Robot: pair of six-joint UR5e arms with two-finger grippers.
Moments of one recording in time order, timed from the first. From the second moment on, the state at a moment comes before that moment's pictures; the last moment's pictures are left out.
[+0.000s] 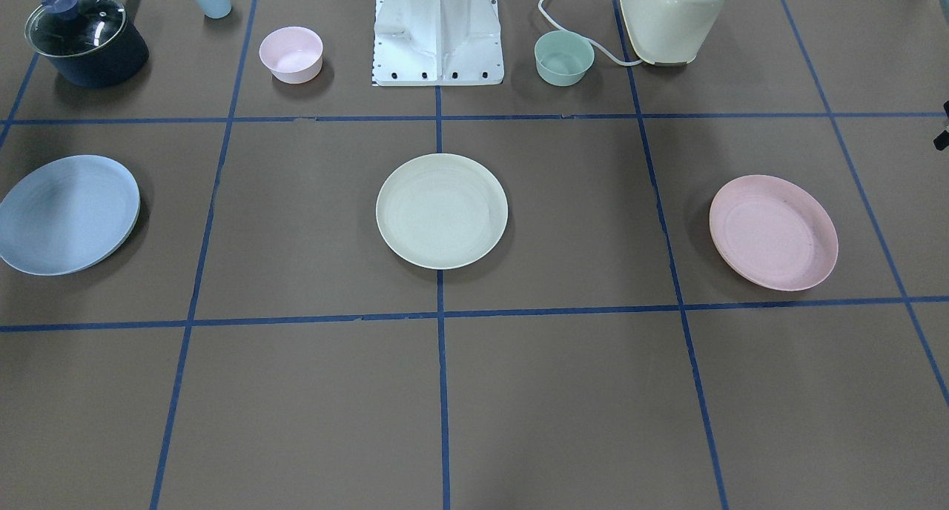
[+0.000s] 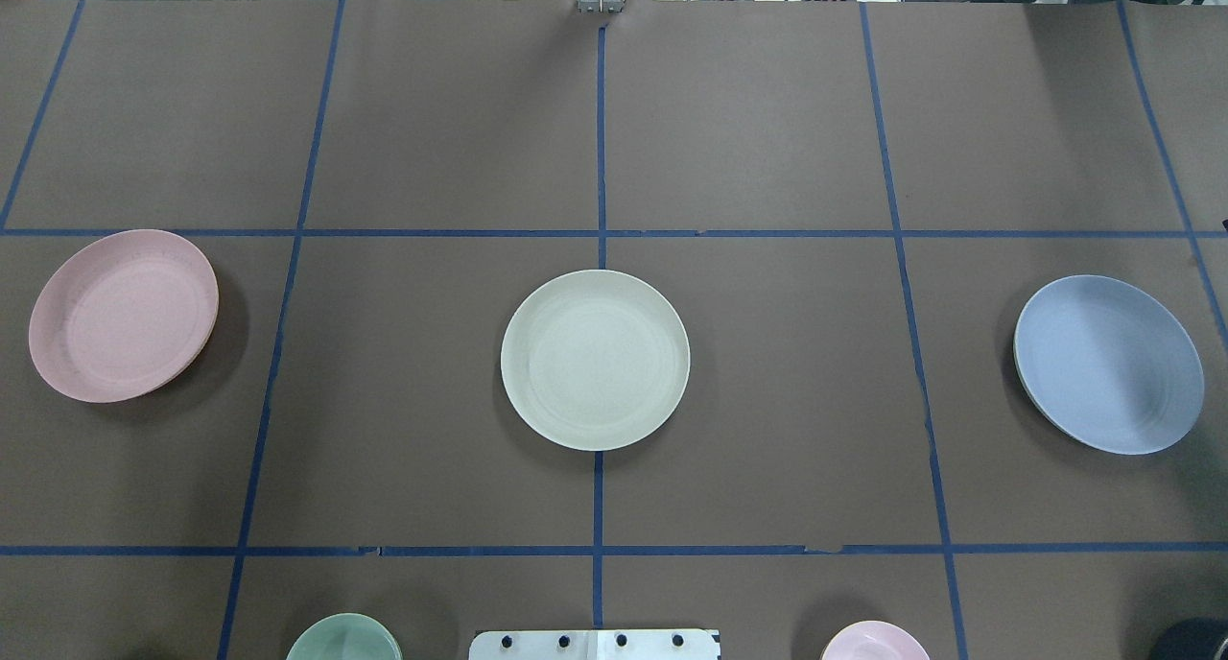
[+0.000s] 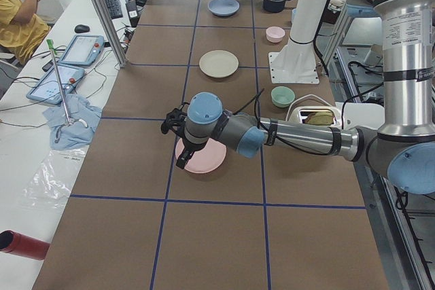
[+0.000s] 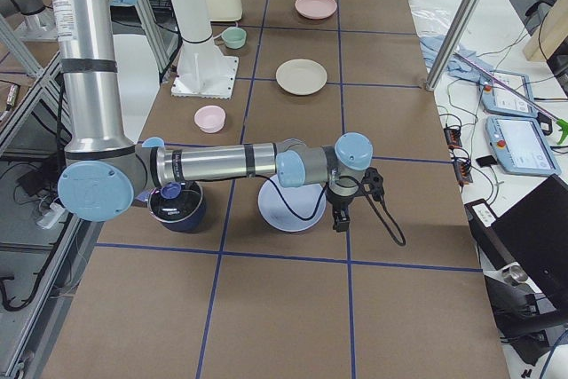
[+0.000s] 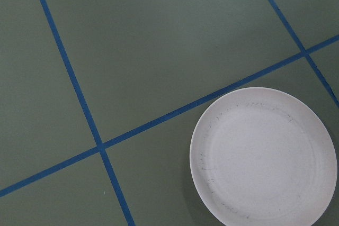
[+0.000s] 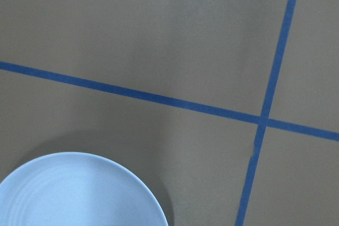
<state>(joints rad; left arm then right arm) -1.50 -1.43 -1.82 -1.93 -2.43 0.04 1.41 -1.52 1.61 -1.51 2.37 0.03</state>
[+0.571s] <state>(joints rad) -1.50 -1.42 -1.82 -1.91 -2.42 0.00 1.44 -1.56 1.65 -1.50 2.39 0.03</state>
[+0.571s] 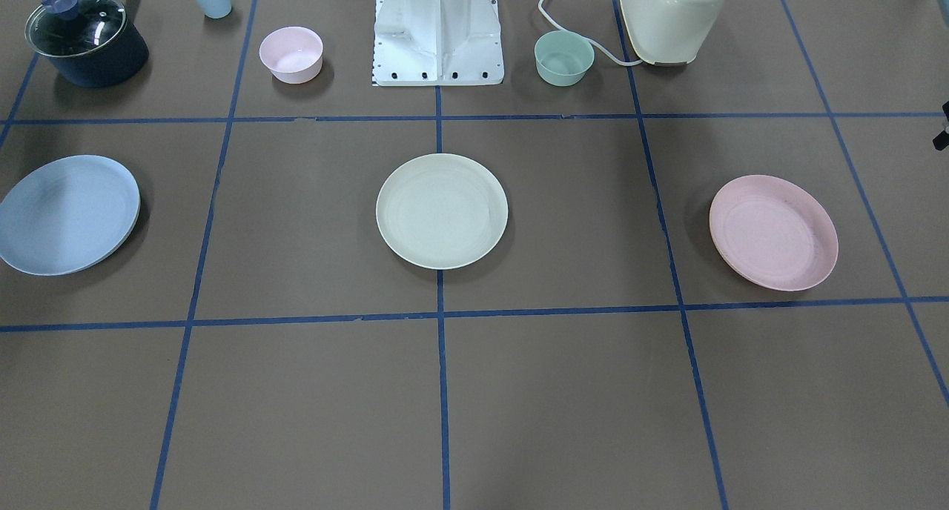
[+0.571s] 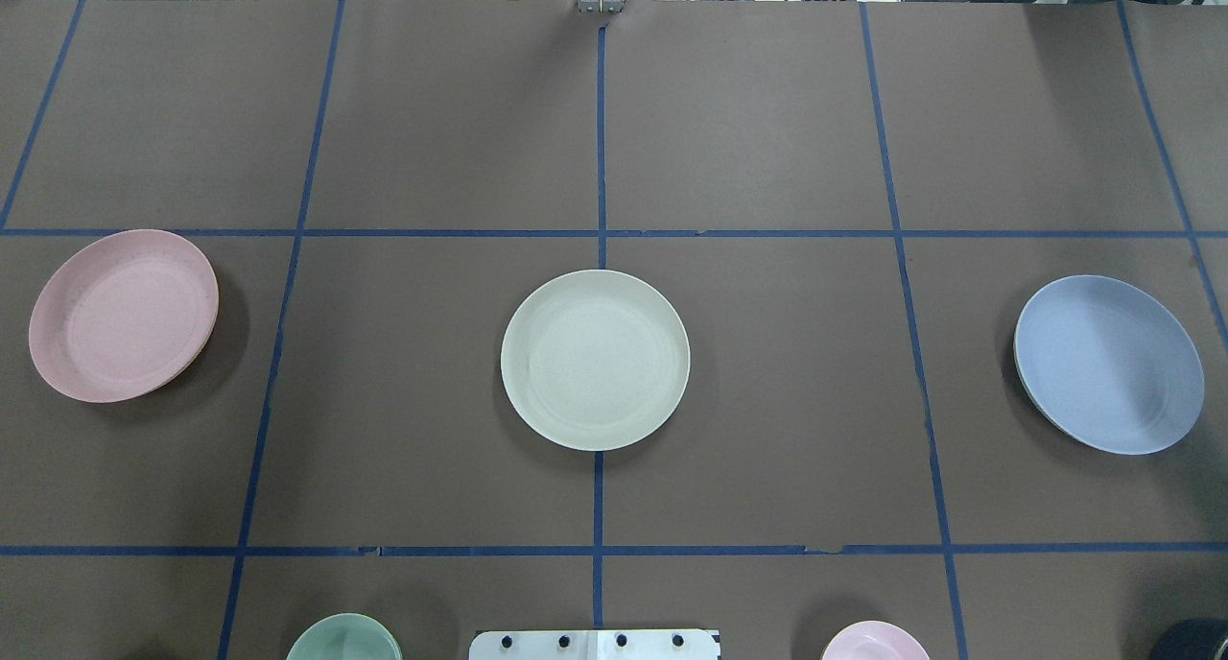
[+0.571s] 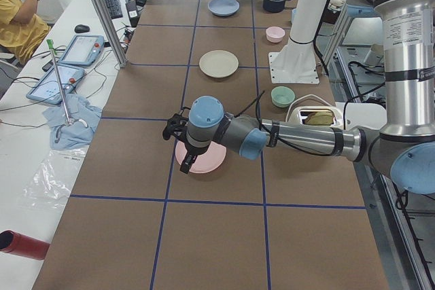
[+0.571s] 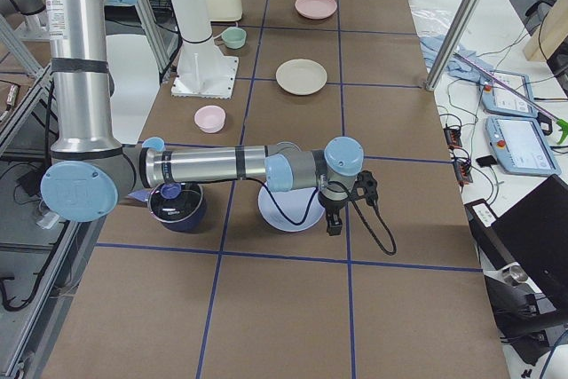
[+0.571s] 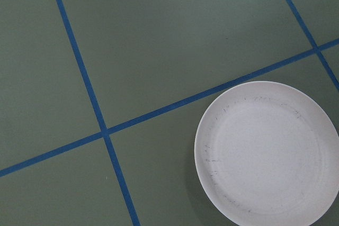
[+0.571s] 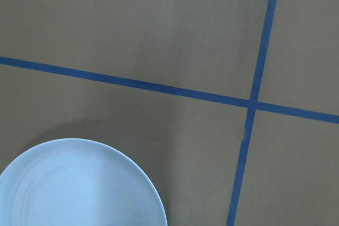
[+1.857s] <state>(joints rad) -1.49 -1.39 -1.80 -1.96 -2.42 0.00 1.41 -1.54 1.68 -1.47 2.37 0.03</state>
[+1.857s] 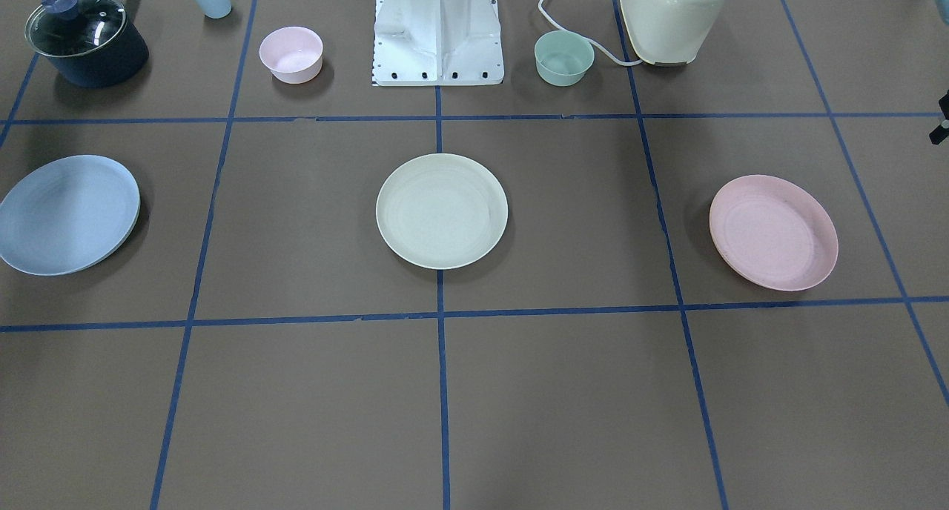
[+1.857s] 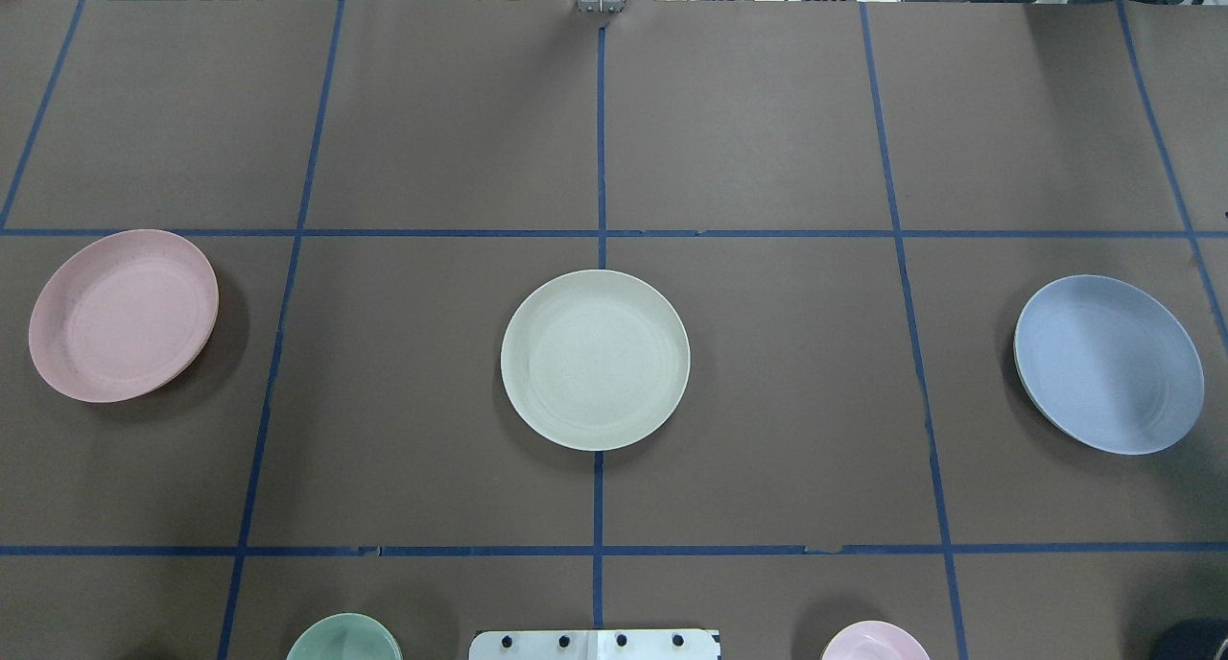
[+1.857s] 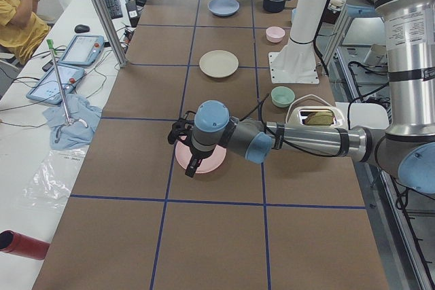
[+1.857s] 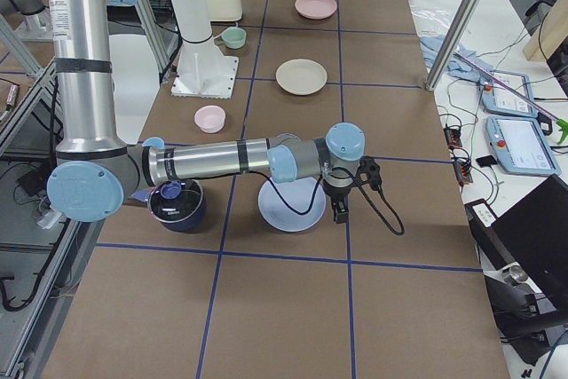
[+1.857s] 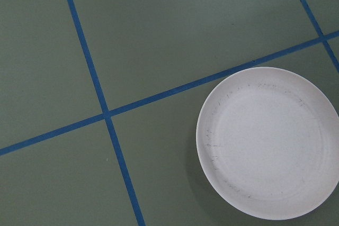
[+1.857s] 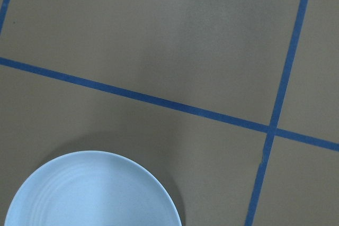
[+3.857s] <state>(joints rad) -1.13 -1.58 -1.36 -2.25 -2.40 -0.46 1.38 -1.56 1.58 -1.40 2.38 0.03</state>
